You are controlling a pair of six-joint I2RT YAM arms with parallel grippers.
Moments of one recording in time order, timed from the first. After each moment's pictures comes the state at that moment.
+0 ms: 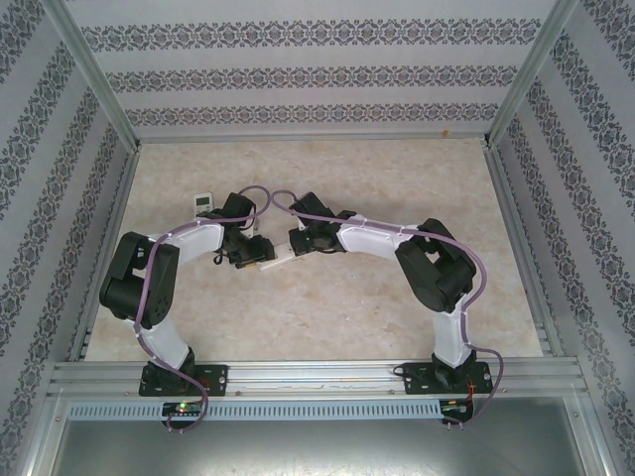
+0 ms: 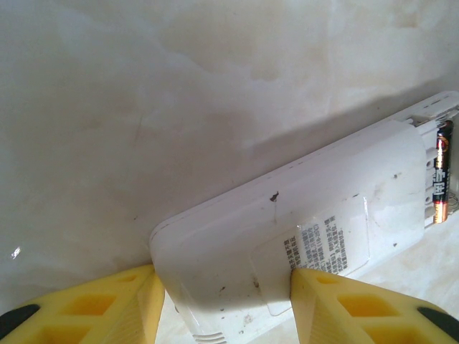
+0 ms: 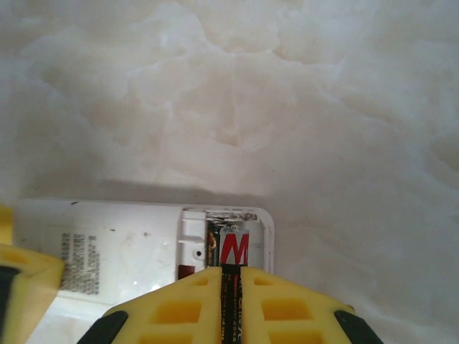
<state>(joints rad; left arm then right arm) -0.29 1.73 0.98 -0.53 0.29 -0.49 0.75 1.99 1.32 -0.31 -0.07 0.42</state>
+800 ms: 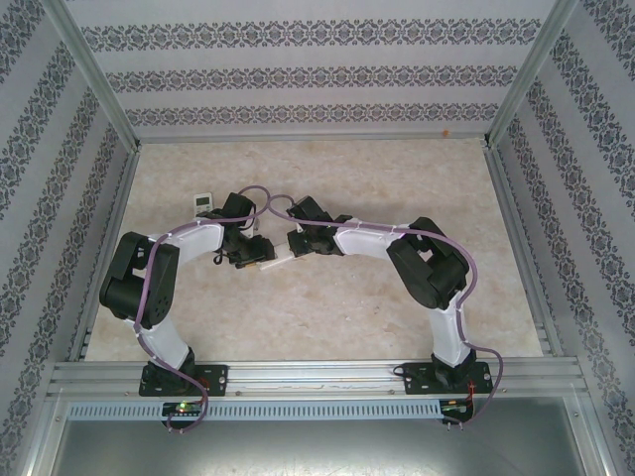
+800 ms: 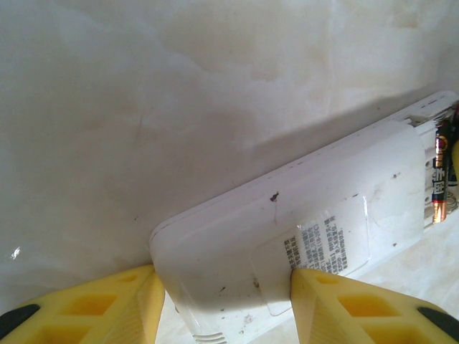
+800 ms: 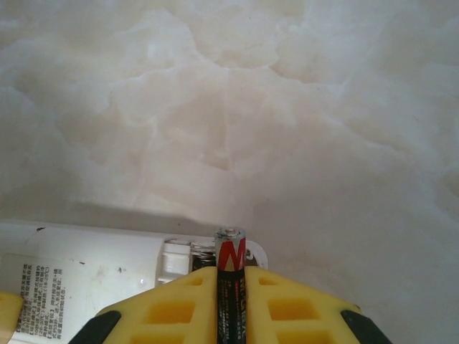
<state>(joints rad) -0.29 1.74 0.98 -0.53 0.29 -0.49 0.76 2.04 1.31 -0.21 -0.03 0.38</state>
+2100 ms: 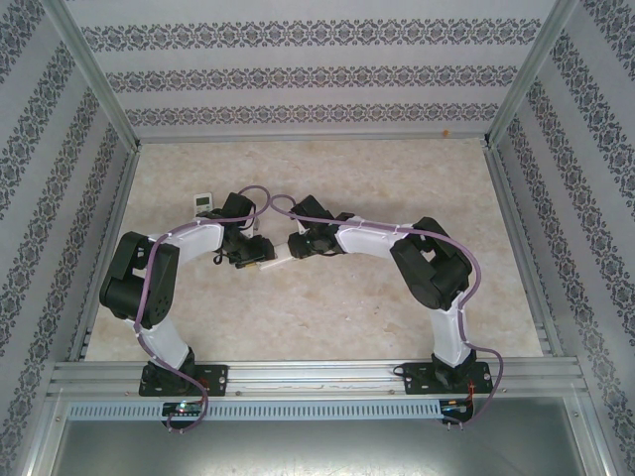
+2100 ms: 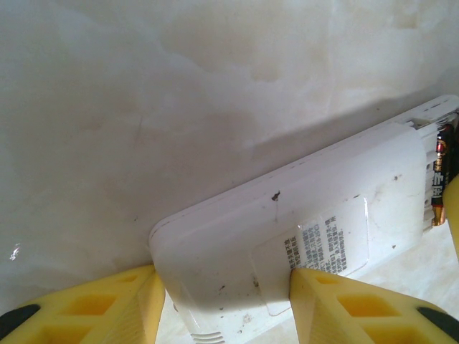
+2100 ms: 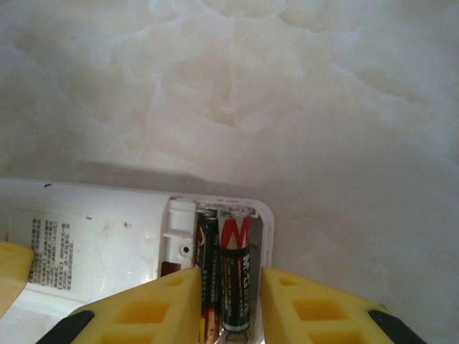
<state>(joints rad) -0.29 1.74 0.98 -0.53 0.30 -0.49 0.75 2.02 1.32 -0.31 -0.09 0.39</state>
